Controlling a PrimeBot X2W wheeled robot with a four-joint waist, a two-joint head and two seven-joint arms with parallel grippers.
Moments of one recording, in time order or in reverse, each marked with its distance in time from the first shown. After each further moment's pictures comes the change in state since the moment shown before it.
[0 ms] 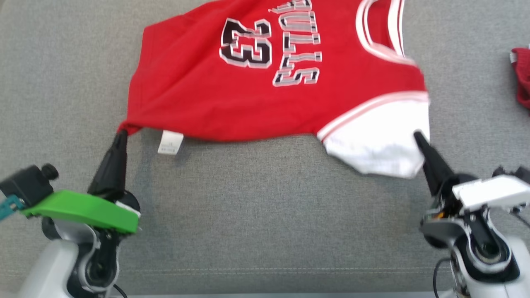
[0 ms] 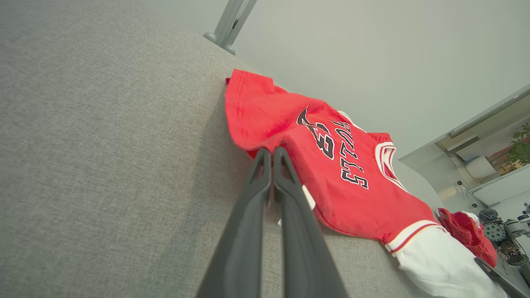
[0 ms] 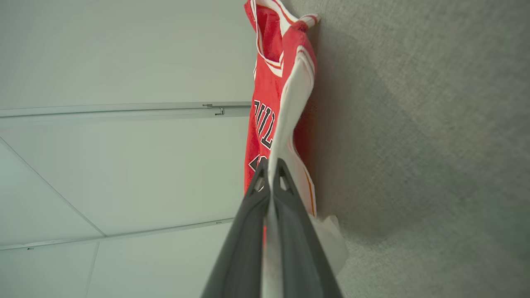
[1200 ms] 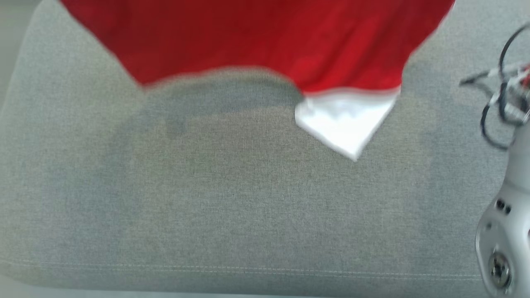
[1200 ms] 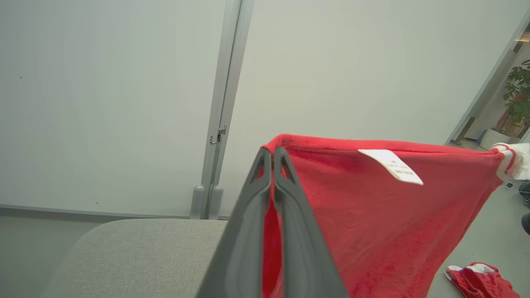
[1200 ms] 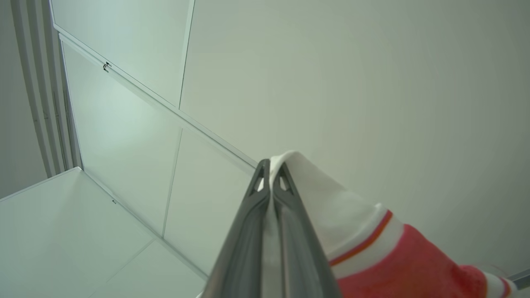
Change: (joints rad) left arm -0.567 0.273 0.081 -0.110 -0.038 0.071 0.406; right arm -0.813 -0.002 -0.183 0.160 -0.403 0.000 0.021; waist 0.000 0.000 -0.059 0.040
